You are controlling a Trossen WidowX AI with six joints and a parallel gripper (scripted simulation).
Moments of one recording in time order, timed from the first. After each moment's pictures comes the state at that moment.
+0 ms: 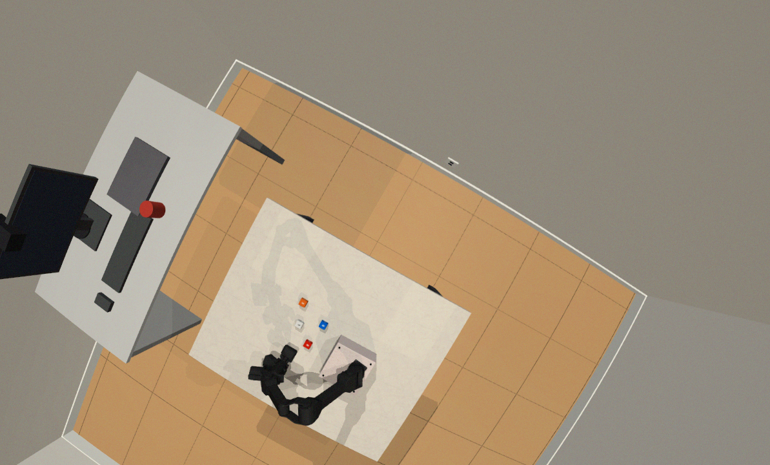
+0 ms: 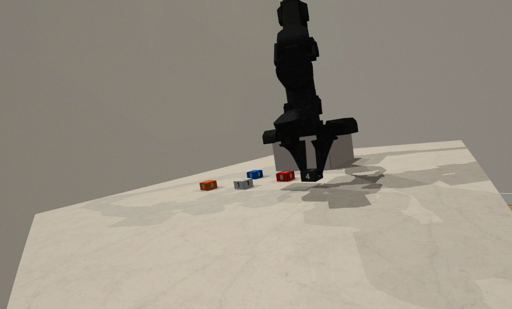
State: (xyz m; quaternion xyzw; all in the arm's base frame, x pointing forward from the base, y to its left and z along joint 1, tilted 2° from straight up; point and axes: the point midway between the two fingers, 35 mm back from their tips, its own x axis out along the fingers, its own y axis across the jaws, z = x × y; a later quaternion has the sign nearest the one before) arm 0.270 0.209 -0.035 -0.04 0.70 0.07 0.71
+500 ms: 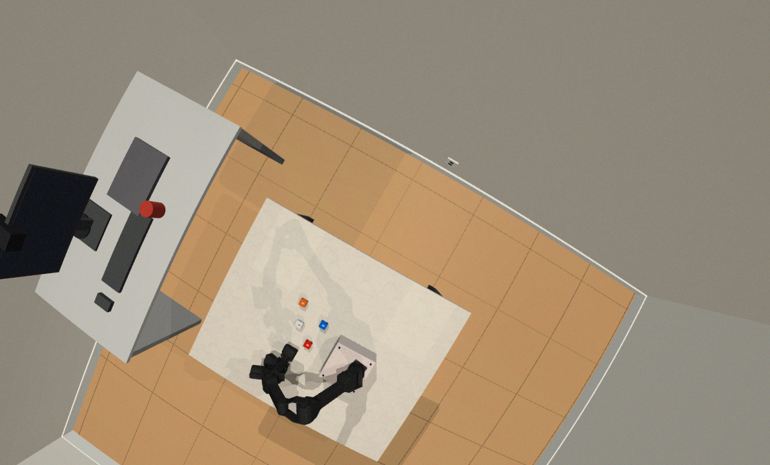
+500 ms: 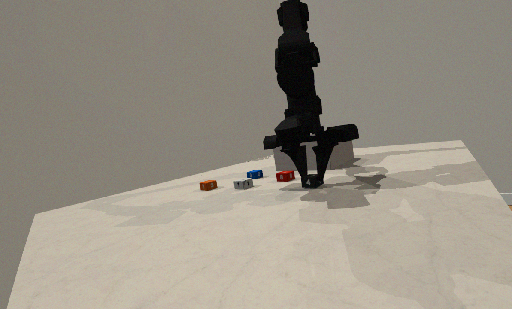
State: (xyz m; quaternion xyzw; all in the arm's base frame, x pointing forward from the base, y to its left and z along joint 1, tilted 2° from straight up) arm 0.271 0.210 -0.047 -0.04 0.70 0.08 0.71
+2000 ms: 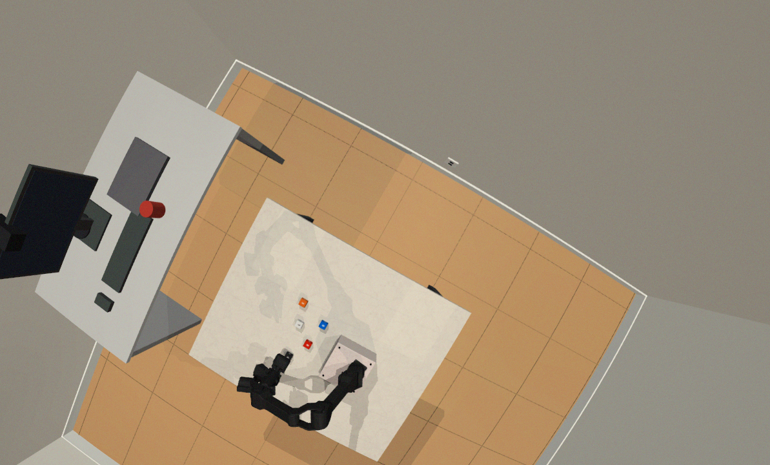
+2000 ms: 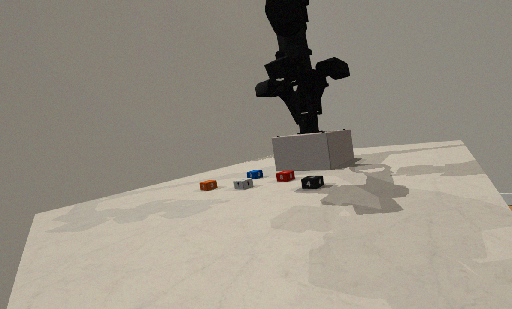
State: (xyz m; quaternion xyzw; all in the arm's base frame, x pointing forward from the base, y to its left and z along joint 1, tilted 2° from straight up) arm 0.271 0.205 0.068 -0.04 0.70 0.07 0.71
